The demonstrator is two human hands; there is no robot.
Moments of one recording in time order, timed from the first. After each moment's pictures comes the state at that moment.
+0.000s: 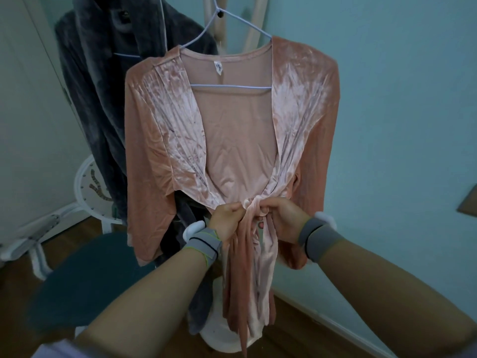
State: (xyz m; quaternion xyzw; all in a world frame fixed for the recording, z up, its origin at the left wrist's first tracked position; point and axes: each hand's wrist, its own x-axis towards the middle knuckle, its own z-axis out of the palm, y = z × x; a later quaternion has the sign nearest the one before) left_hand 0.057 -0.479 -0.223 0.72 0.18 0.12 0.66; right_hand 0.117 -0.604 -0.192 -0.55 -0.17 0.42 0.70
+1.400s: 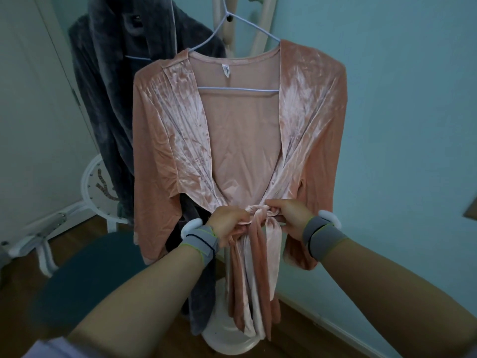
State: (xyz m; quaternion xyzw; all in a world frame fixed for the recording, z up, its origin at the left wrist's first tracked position) left_hand 0.042 -0.474 -0.204 0.71 0.24 0.08 0.66; right_hand 0.137 -0.598 -0.204 -0.68 -0.05 0.31 0.66
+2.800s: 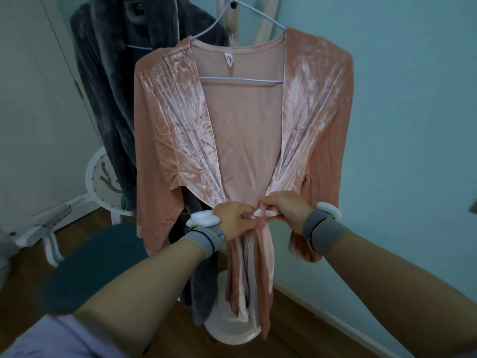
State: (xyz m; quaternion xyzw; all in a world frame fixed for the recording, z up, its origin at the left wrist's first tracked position) left_hand 0.034 -0.467 -0.212 0.96 0.09 0.07 0.27; right_hand 0.117 -0.595 -0.192 -0.74 -0.18 0.26 0.60
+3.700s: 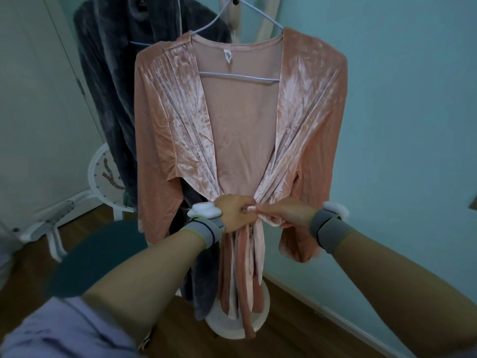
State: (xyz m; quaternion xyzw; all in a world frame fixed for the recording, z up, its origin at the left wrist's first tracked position) left_hand 0.029 -0.467 -0.203 0.97 0.07 0.08 0.24; right_hand 0.113 -0.610 -0.197 -0.82 -0.24 0.30 0.42
